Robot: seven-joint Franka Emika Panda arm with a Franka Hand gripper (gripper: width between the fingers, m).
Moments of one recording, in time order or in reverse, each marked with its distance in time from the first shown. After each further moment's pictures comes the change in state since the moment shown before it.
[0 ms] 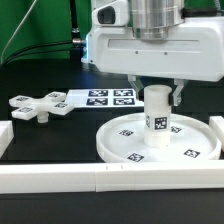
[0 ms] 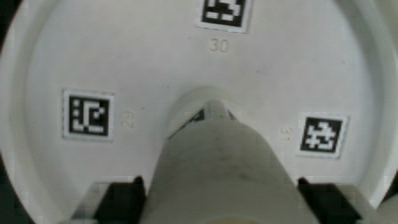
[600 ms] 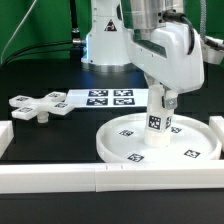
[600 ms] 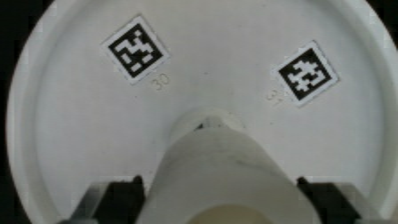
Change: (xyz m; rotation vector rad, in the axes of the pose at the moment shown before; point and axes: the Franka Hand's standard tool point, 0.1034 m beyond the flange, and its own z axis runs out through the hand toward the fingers) arm -0.003 -0.005 0.000 0.019 -0.015 0.527
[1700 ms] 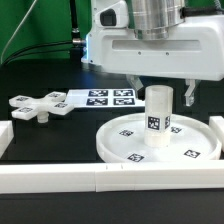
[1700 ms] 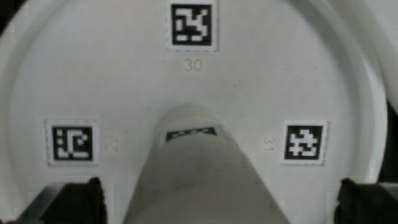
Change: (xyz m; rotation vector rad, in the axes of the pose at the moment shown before) arm -0.002 0.000 -0.001 -0.022 -0.001 -0.793
